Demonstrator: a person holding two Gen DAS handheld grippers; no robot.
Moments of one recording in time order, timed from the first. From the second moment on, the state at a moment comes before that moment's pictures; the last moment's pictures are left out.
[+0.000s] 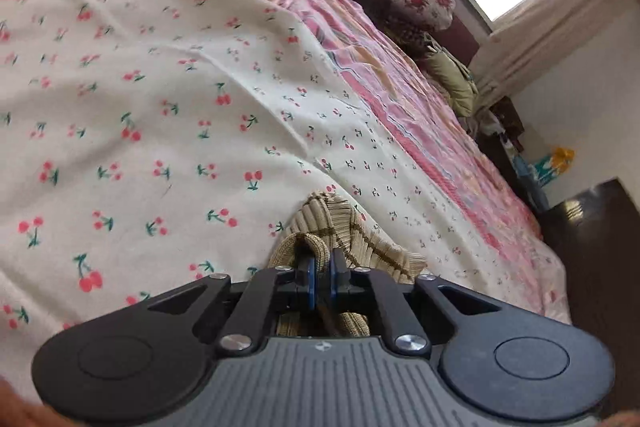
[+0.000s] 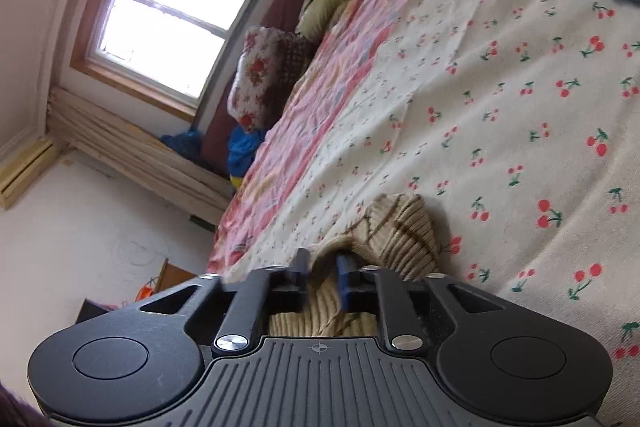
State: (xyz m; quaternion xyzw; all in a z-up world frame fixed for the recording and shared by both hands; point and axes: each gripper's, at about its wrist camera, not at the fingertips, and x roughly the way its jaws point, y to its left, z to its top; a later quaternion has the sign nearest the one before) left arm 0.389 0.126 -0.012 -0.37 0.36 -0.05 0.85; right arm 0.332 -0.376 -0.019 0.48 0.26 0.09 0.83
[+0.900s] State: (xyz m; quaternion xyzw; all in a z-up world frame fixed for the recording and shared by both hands) left arm 0.341 0.094 -0.009 -0.14 0.36 0.03 0.92; right arm 0.322 -0.356 -0.020 0.30 0.33 0.02 0.89
